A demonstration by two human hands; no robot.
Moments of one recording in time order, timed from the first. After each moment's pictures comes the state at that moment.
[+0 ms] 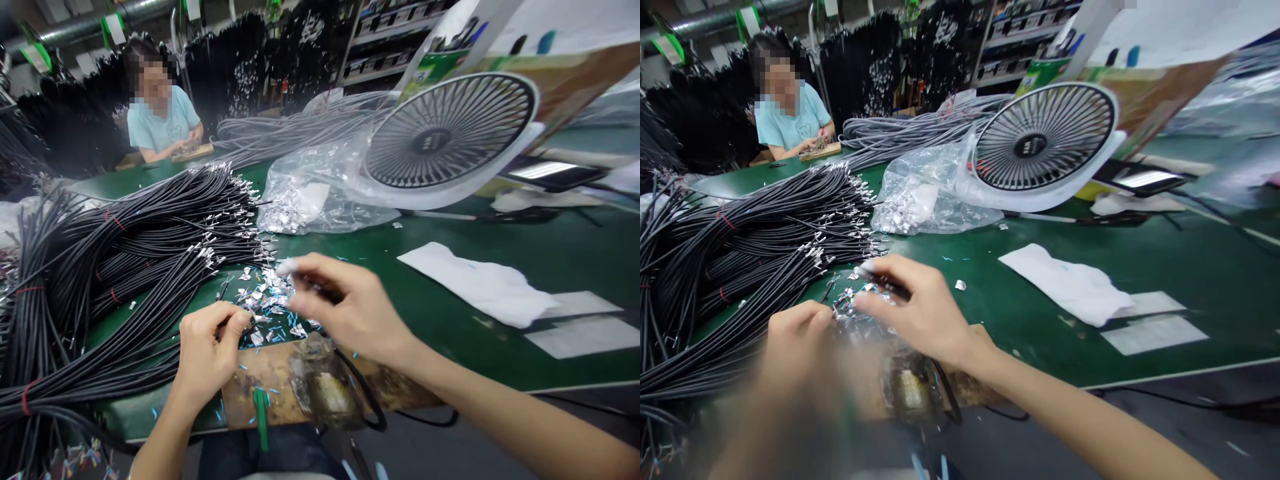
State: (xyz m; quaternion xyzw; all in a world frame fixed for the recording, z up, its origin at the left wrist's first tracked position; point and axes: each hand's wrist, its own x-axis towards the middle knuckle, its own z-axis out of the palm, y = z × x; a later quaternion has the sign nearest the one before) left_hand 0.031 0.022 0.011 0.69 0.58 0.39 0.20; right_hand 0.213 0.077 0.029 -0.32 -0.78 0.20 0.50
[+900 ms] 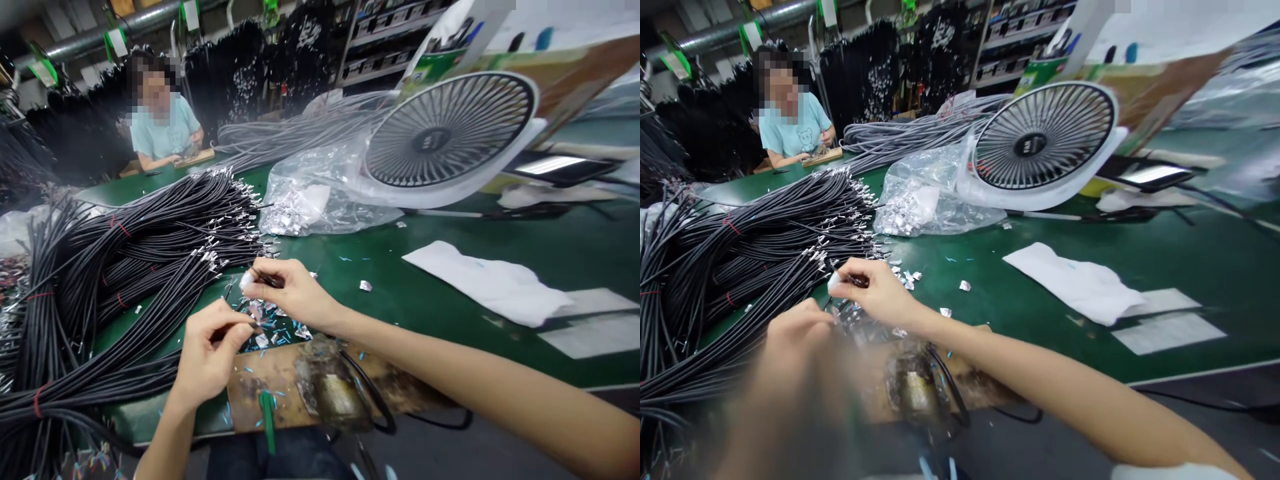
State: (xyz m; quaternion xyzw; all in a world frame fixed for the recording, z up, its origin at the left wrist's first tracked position) left_hand 0.022 0.023 0.017 0.68 0.48 0.47 0.29; right_hand 0.173 0.107 0.018 -0.26 -0.75 0.41 0.45
